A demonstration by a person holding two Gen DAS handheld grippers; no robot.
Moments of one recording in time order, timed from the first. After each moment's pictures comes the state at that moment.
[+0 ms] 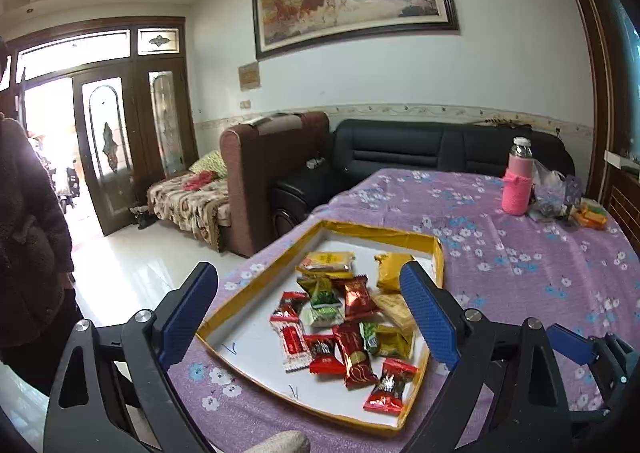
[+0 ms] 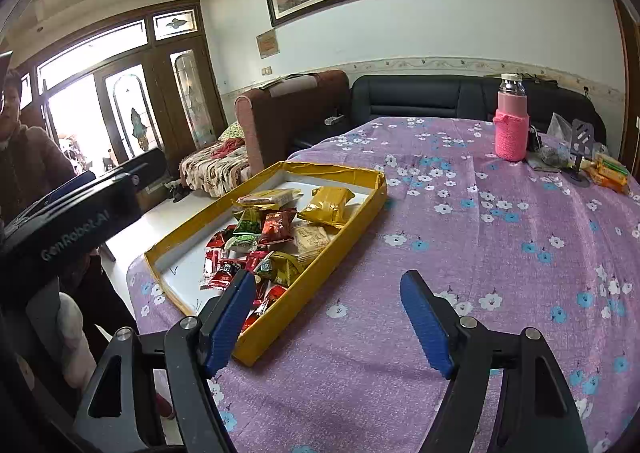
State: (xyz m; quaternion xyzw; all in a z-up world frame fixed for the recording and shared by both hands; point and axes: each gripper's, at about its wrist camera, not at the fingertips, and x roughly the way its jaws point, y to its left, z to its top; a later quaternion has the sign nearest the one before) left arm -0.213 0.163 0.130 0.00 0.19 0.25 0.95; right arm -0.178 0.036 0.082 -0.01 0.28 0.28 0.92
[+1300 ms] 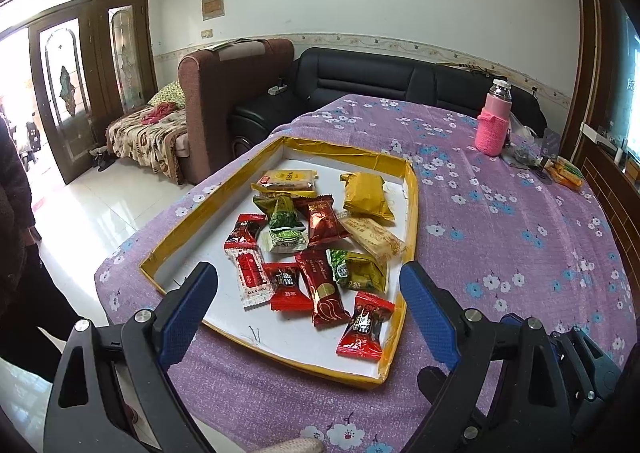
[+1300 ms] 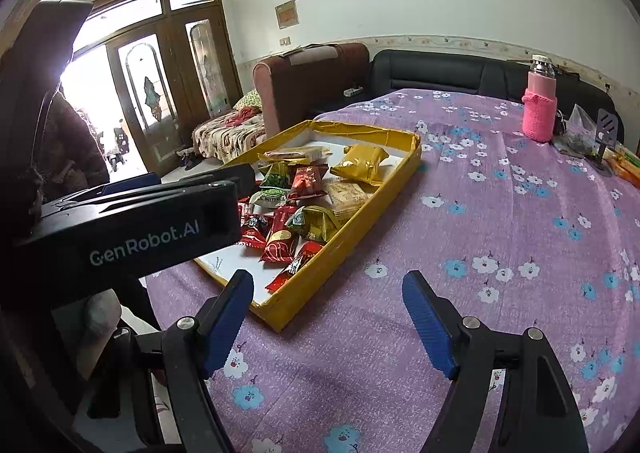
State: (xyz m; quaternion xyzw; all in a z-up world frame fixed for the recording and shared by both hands) left arm -0.194 0.175 0.096 -0.06 0.31 0.18 0.93; right arm -0.191 0.063 0.057 -0.04 0.32 0.31 0.90
